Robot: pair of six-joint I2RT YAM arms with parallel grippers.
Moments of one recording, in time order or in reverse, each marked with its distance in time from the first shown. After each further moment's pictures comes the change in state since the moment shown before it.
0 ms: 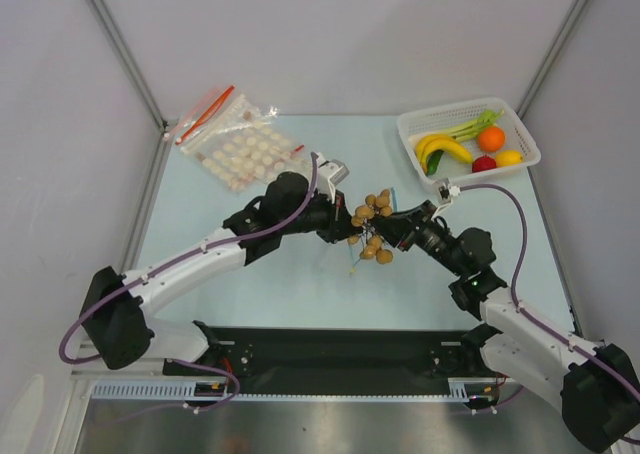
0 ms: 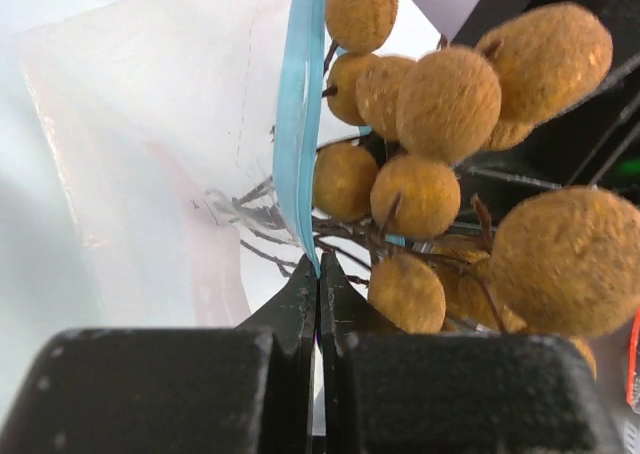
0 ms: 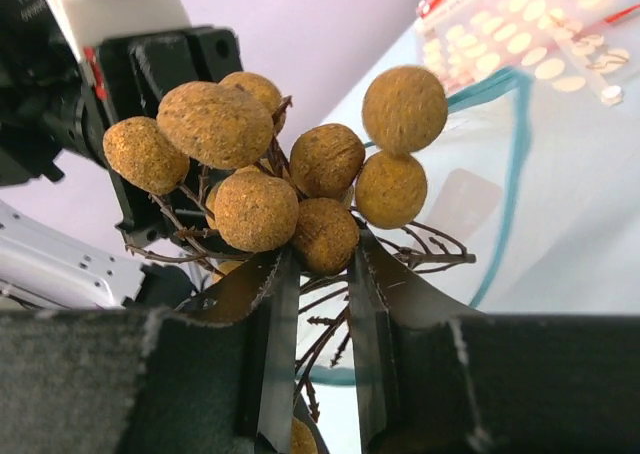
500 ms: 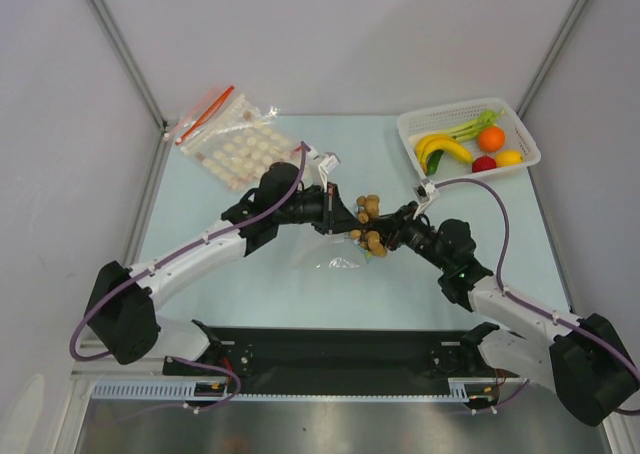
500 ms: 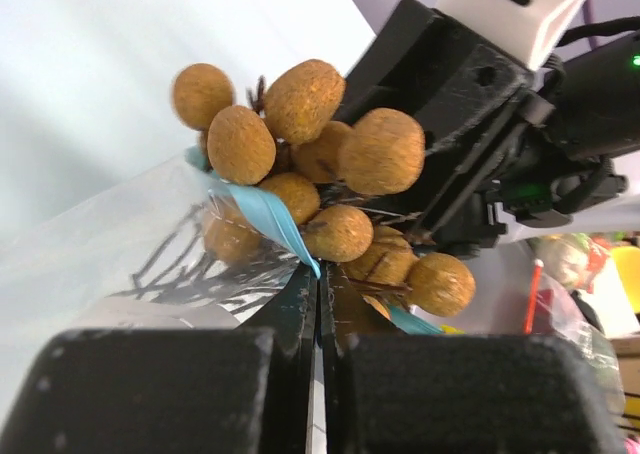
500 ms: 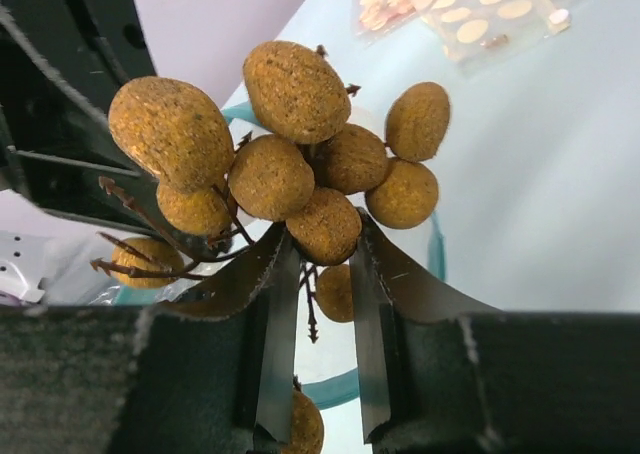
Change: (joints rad) left arm 0.089 0.037 -0.003 0.060 0.196 -0.166; right arm 0.042 0.143 0.027 -0.057 0.069 -0.109
